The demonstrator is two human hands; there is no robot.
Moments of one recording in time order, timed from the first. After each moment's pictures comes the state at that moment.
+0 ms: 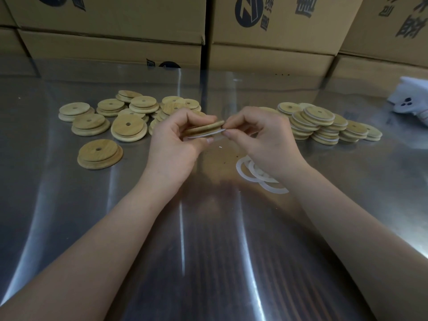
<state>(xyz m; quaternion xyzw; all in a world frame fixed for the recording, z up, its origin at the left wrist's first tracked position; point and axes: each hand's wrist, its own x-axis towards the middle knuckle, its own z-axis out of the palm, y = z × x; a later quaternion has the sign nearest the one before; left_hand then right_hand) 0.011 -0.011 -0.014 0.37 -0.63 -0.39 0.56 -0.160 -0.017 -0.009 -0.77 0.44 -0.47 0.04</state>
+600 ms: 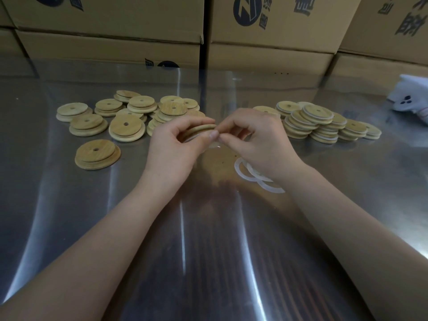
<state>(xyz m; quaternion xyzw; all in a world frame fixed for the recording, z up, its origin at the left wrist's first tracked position) 0.010 -0.010 -0.016 0.40 -0.65 -0.36 0.54 -0.157 -0.017 -0.006 -0.81 0.41 -0.42 0.02</state>
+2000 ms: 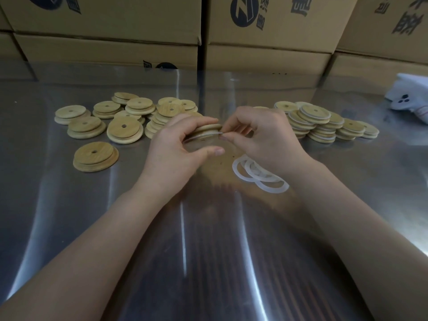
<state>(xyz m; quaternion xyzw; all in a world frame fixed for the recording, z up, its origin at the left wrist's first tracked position) 0.014 -0.011 -0.016 0.38 -0.74 -0.25 0.49 -0.166 -0.012 0.005 -0.82 0.42 -0.39 -0.04</state>
